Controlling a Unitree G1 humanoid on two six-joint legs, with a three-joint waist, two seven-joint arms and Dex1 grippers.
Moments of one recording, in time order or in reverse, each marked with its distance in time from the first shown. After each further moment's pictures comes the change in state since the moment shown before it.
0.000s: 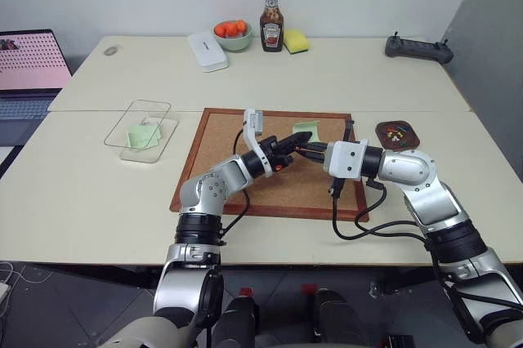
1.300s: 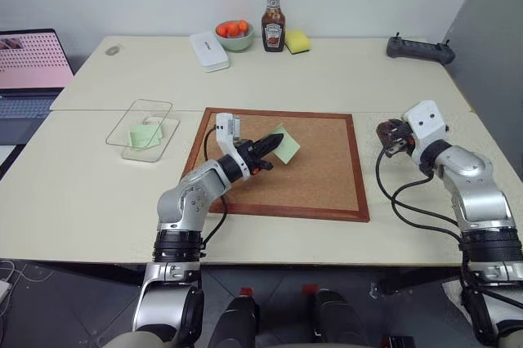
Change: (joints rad) left arm 0.118 0.105 -0.024 -0.172 0.086 -0.137 0.073; right arm 0.041 -0.103 -0.298 0.234 0.057 0.484 -0.357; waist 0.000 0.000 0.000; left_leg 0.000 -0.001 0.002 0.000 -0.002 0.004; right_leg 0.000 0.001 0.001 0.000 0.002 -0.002
